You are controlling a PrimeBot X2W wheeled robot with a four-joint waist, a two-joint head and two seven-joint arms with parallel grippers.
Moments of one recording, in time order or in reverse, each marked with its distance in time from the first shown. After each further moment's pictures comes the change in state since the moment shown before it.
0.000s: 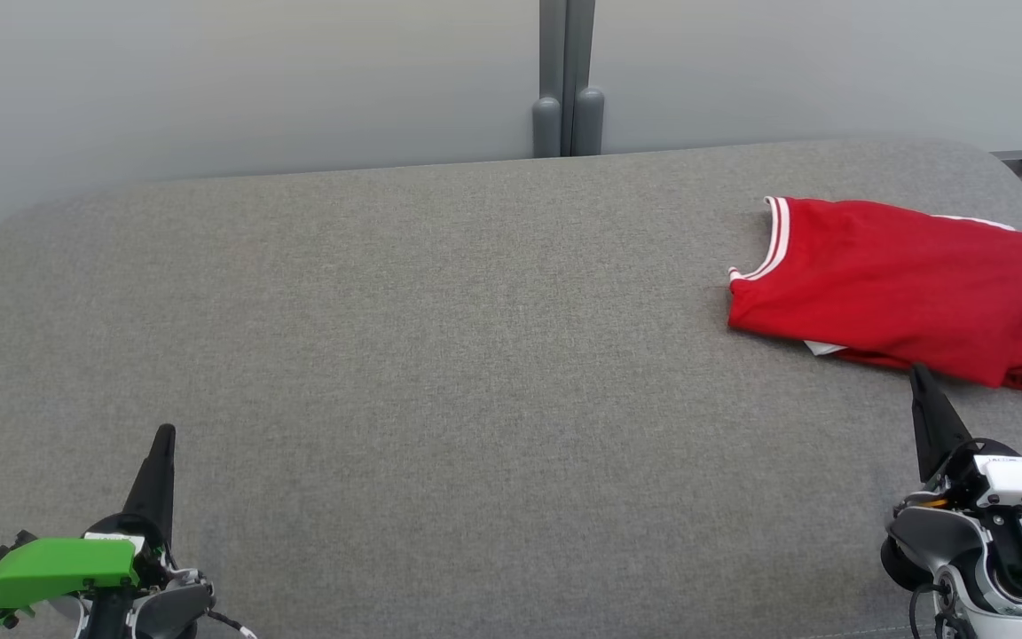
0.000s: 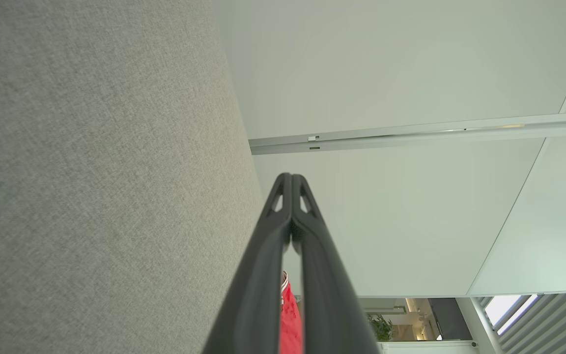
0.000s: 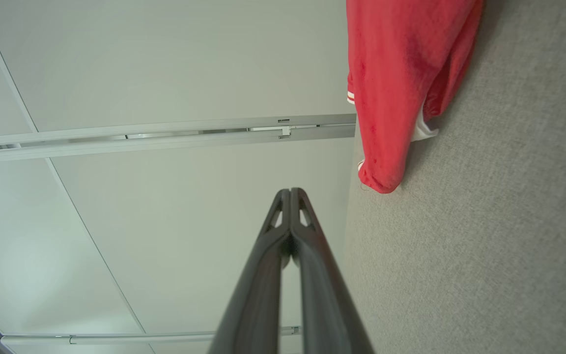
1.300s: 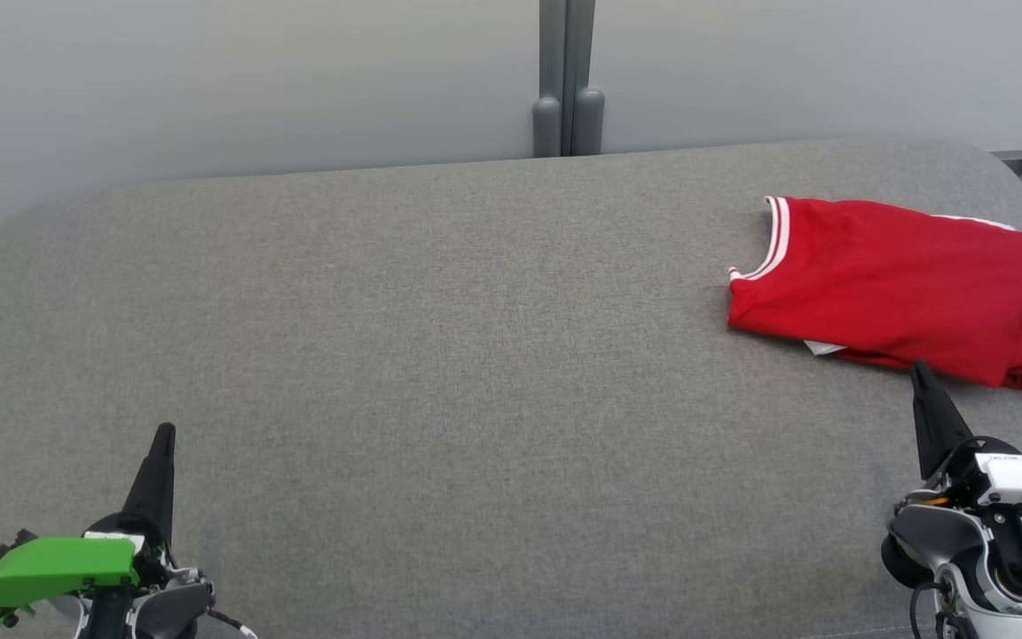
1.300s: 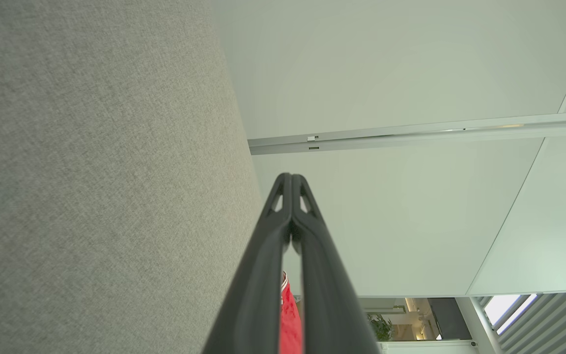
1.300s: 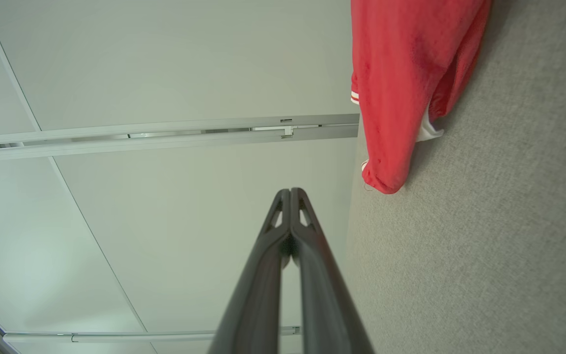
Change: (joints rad) left arm -0.001 0.000 0.000 -0.001 0.000 0.000 0.000; right arm 0.000 0.000 0.000 -0.008 0.000 0.000 0.000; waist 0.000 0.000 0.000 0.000
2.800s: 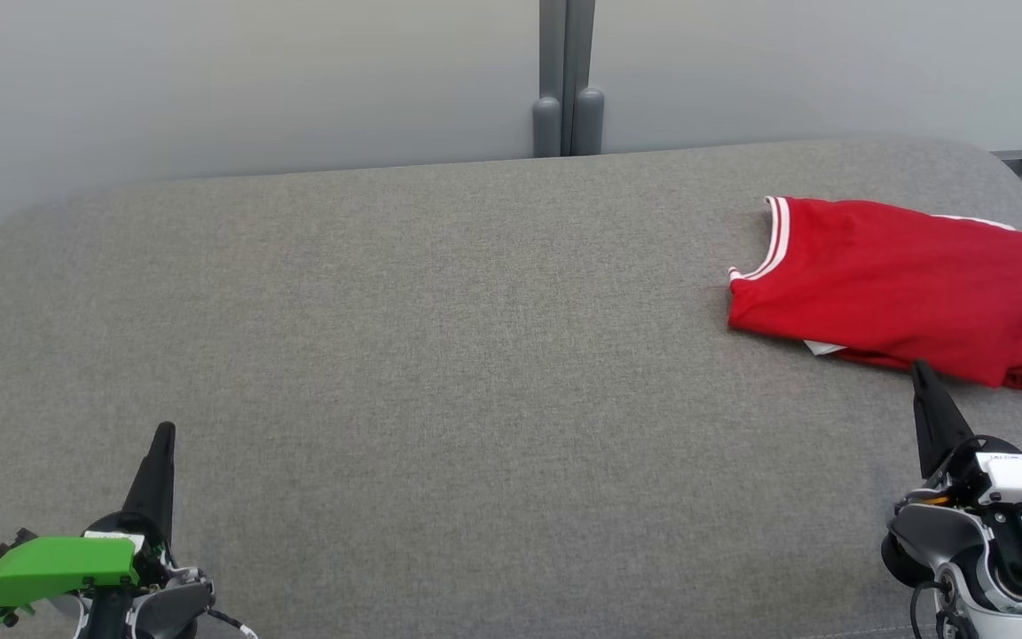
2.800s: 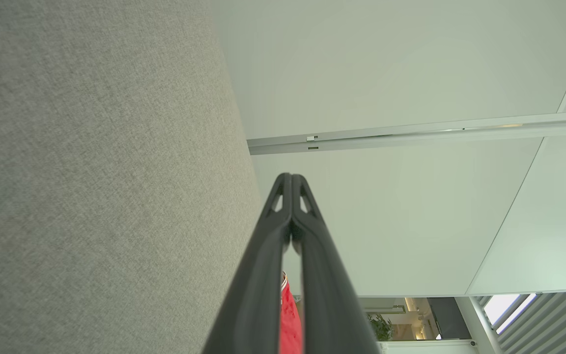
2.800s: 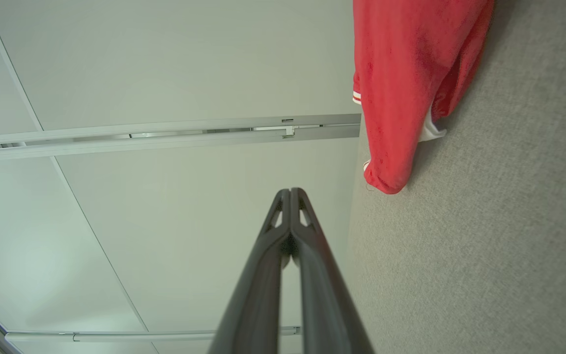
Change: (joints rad) left arm 0.000 0.000 0.000 -0.002 0.000 0.000 0.000; right arm 0.000 0.000 0.000 -0.003 0.002 0.001 0.000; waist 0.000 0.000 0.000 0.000
